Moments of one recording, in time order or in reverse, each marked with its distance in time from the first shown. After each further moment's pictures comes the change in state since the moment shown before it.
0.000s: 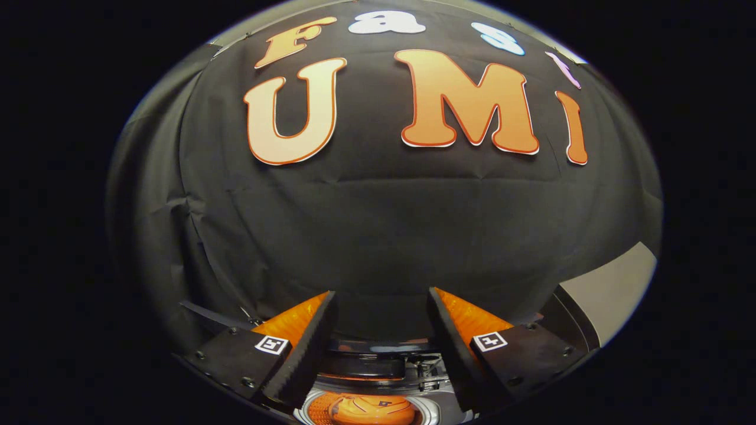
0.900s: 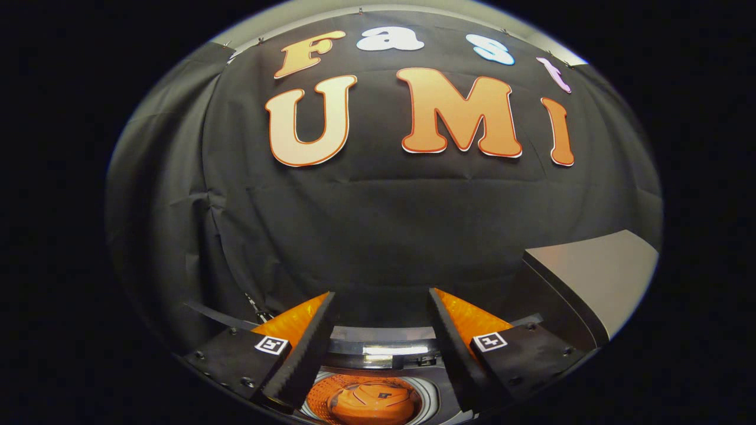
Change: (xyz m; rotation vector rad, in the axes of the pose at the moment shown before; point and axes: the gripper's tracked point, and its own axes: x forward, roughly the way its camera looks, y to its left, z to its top) arm -0.074 0.002 -0.041 -0.014 -0.053 0.011
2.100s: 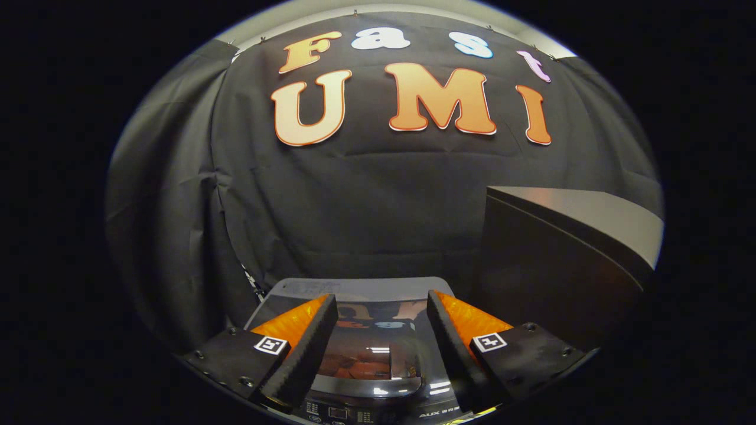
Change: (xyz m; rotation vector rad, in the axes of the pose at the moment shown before) arm -0.076 -0.012 -0.087 0.021 0.008 -0.020
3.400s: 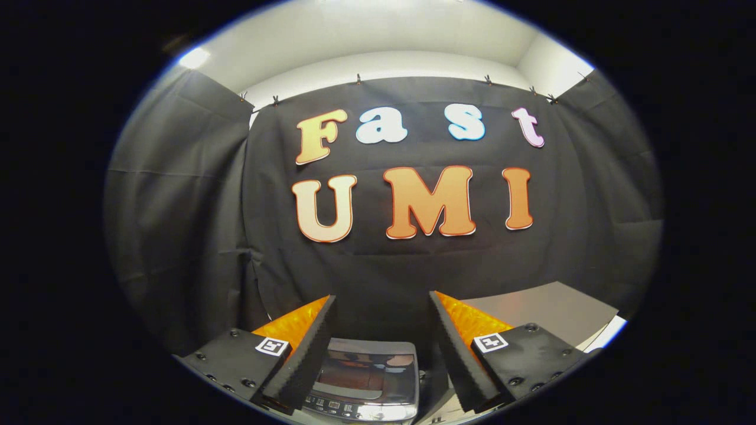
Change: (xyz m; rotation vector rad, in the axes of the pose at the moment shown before) arm -0.223 -0.063 0.192 -0.038 -0.293 0.075
